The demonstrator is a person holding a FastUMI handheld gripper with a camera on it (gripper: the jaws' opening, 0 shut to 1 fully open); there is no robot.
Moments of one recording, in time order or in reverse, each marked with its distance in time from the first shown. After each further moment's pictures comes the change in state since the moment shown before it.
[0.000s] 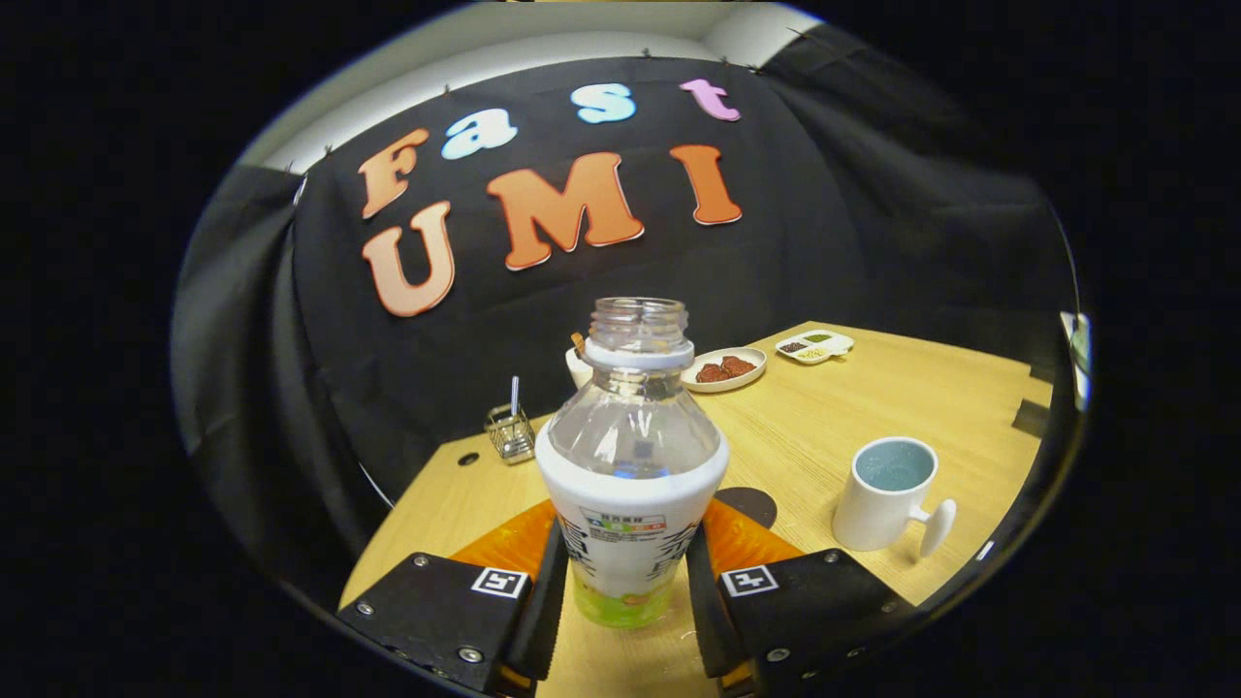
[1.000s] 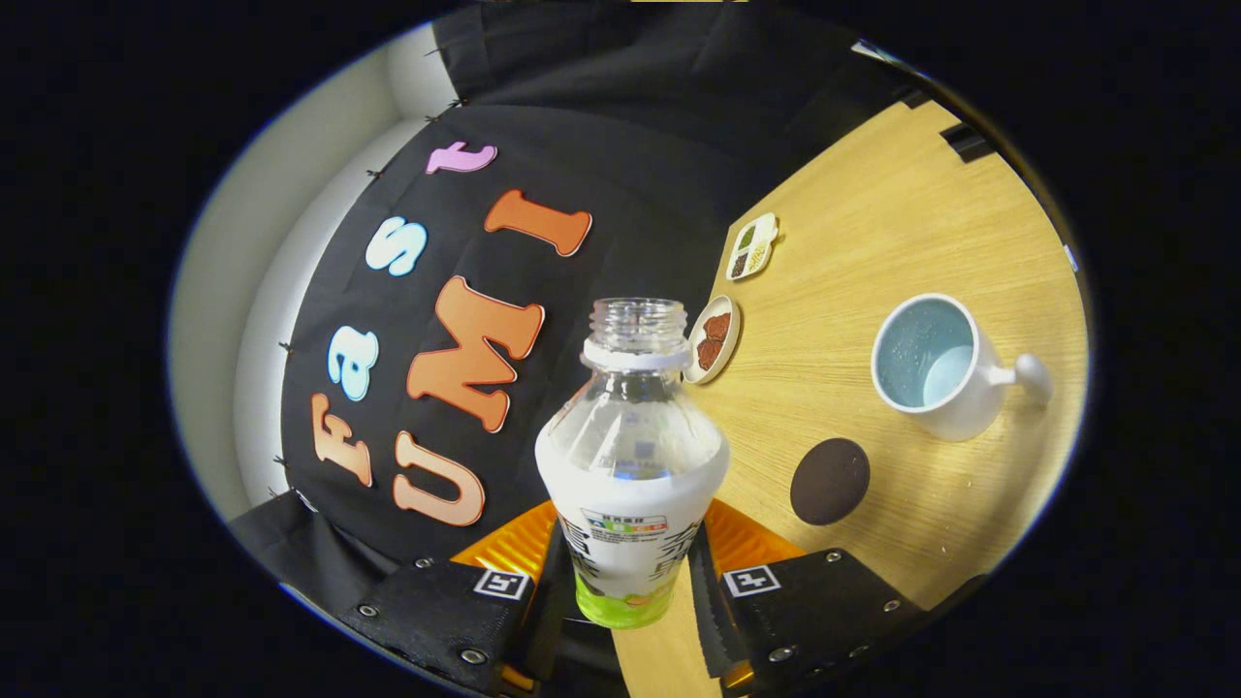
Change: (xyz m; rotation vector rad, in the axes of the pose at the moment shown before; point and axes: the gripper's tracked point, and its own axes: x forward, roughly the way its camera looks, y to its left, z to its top) arm 0.033 -0.021 0.044 0.863 -0.015 0.087
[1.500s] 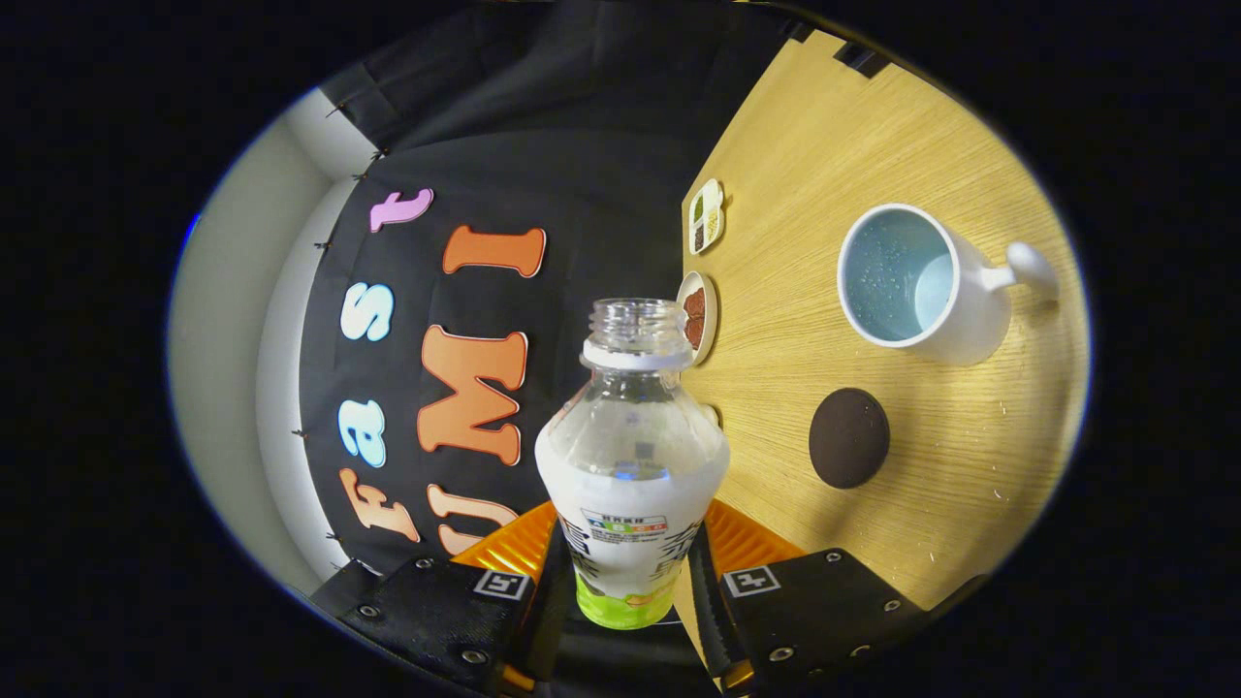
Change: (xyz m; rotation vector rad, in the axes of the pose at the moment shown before) arm 0.011 -0.014 0.000 0.263 0.001 0.007
